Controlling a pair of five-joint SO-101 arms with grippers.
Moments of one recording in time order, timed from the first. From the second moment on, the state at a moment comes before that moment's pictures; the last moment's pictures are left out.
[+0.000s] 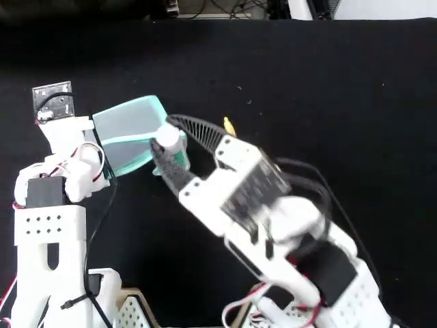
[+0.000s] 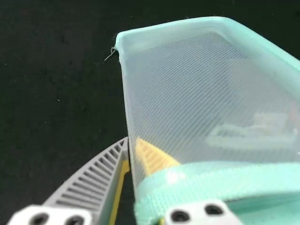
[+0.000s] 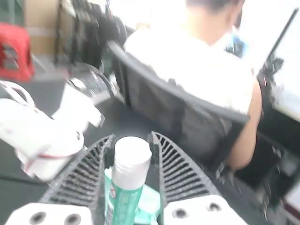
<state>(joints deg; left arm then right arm) -10.2 -44.3 42.5 67.6 5.8 -44.7 -65.1 33.6 41.5 15.5</state>
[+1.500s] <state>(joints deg) -4.8 -32.7 21.2 77.9 9.7 -45.5 -51.8 40.6 19.7 20.8</state>
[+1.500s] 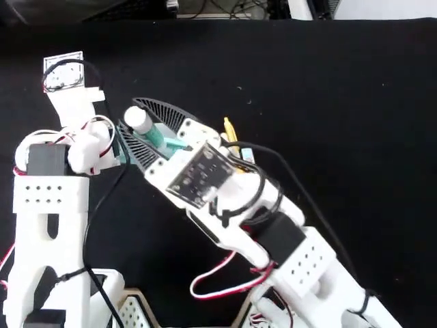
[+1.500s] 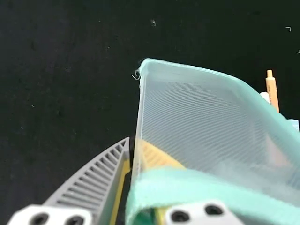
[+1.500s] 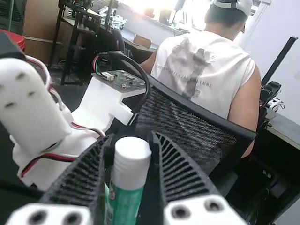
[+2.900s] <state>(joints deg) -4.8 -32.6 20.8 80.1 9.8 -43.6 -47.8 50.1 13.0 20.6</state>
